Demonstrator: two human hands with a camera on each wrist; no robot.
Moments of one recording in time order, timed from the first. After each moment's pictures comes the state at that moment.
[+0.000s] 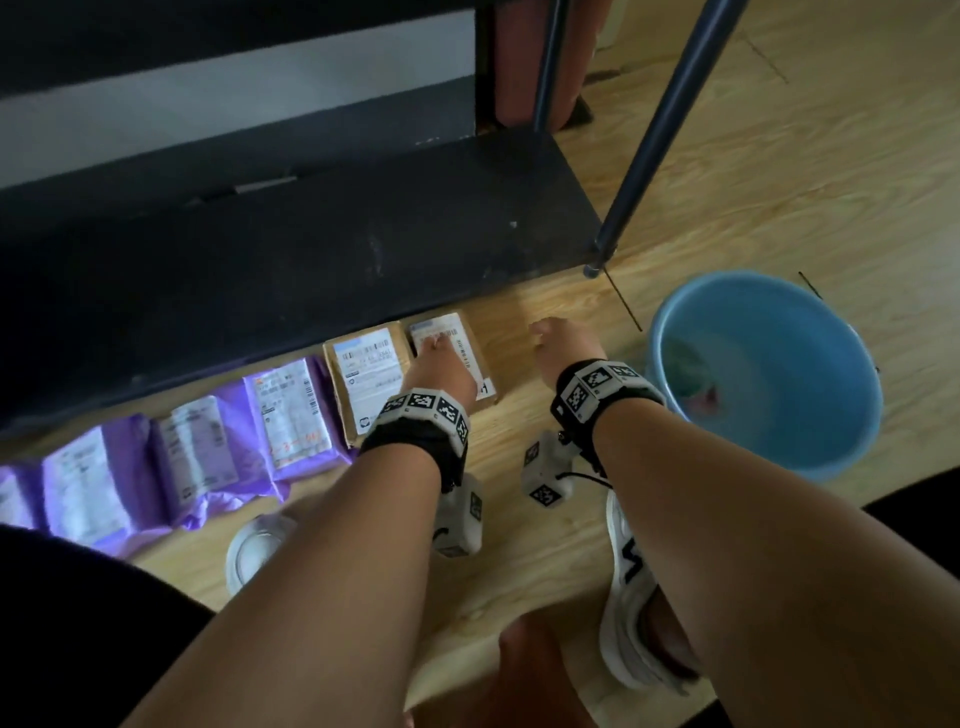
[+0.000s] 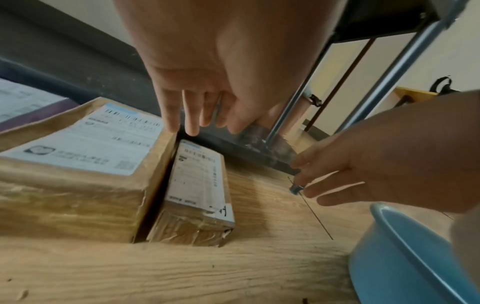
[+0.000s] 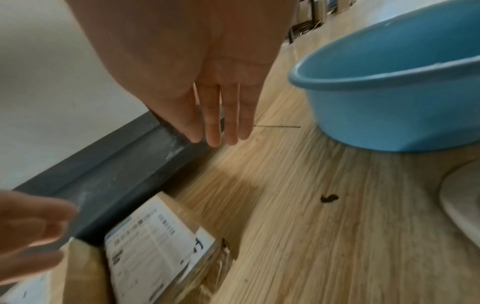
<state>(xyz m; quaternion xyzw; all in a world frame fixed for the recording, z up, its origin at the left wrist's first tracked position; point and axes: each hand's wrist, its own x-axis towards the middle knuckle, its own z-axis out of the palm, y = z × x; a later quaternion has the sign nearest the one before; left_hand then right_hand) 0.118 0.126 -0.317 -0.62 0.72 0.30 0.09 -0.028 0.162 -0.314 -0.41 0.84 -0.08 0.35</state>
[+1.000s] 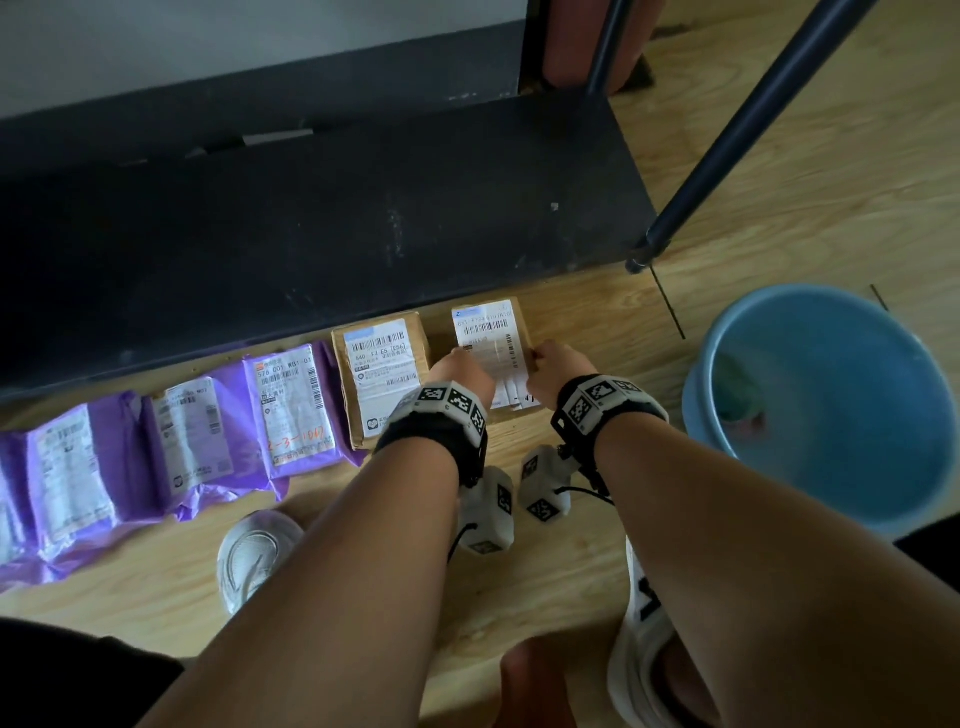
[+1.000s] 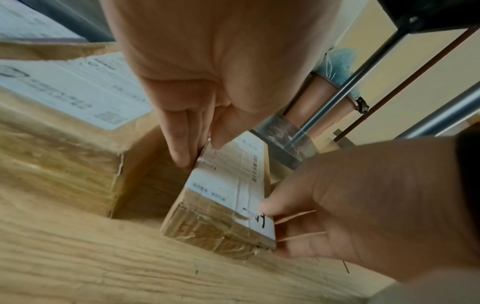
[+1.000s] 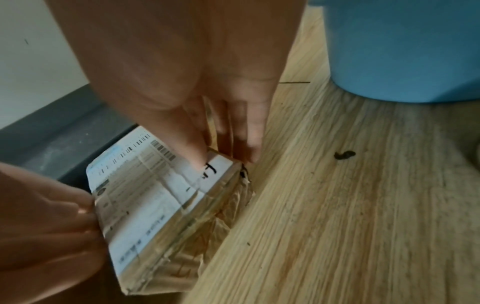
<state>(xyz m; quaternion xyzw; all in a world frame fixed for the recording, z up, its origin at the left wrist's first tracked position) 0.107 0.100 -0.345 -0.64 0.66 0.36 0.15 -0.010 0.134 -0.353 -0.39 0.81 -0.01 0.43</state>
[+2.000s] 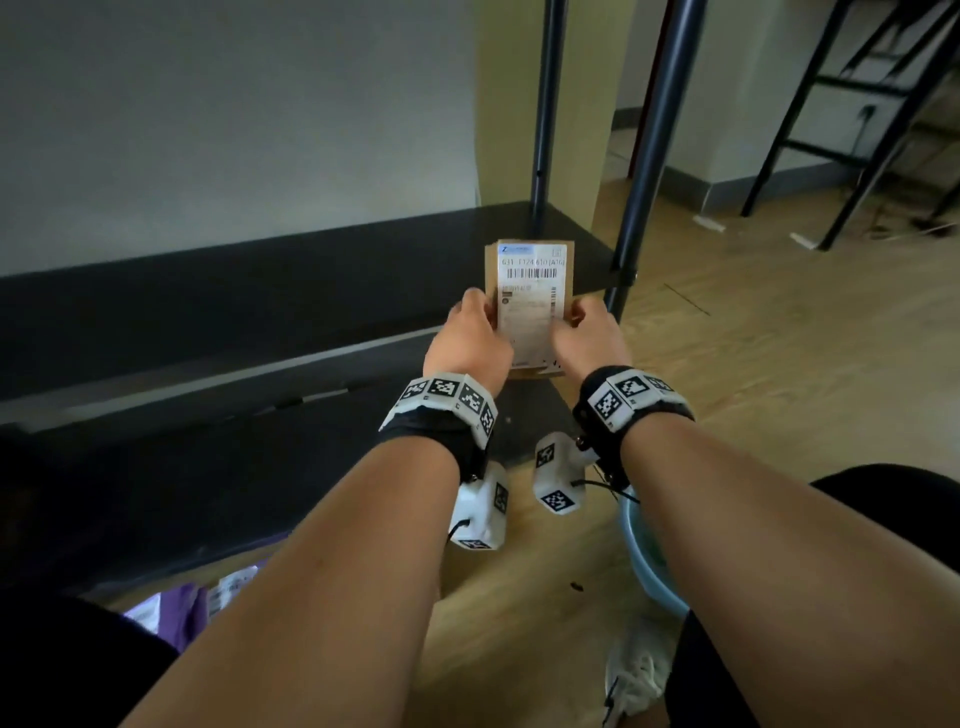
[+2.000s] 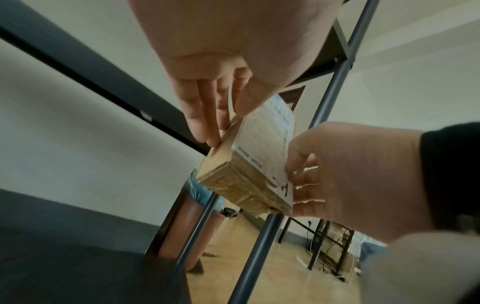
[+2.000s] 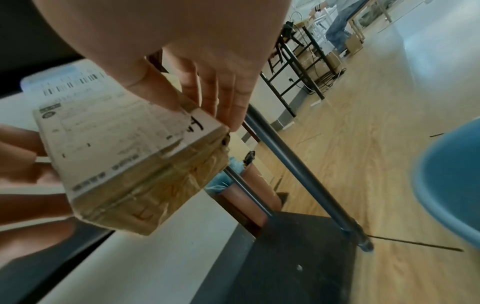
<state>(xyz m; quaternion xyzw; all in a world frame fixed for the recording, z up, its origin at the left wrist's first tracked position) 0.069 0.107 -0.050 -0.52 0.76 0.26 -0.29 -0.061 0.135 -0.073 -0.39 0.80 -0.43 0.16</state>
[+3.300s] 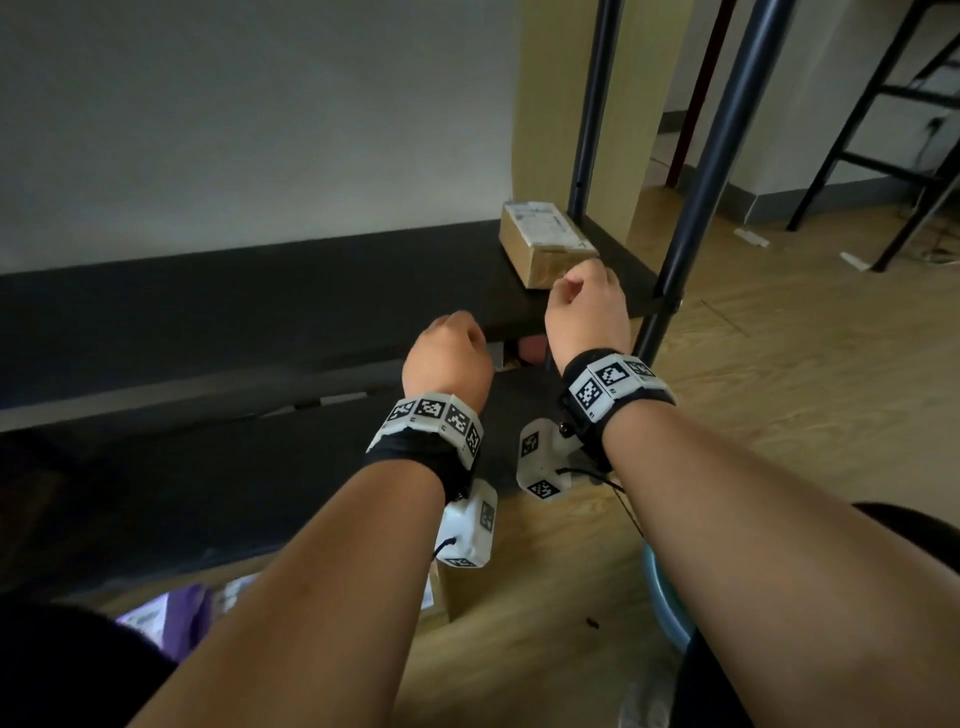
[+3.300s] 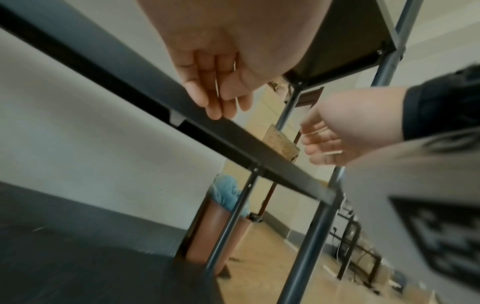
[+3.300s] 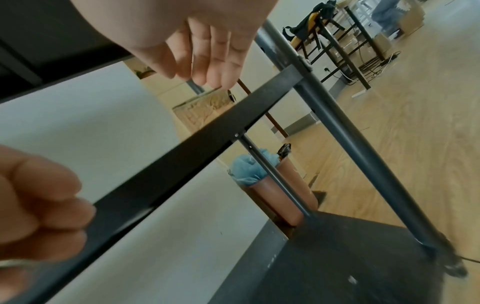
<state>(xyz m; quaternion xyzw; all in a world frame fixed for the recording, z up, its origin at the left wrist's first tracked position) 0.097 0.073 -0.062 -0.57 0.74 0.19 -0.32 -0.042 0.076 -0.058 -0.44 0.77 -0.46 -0.01</state>
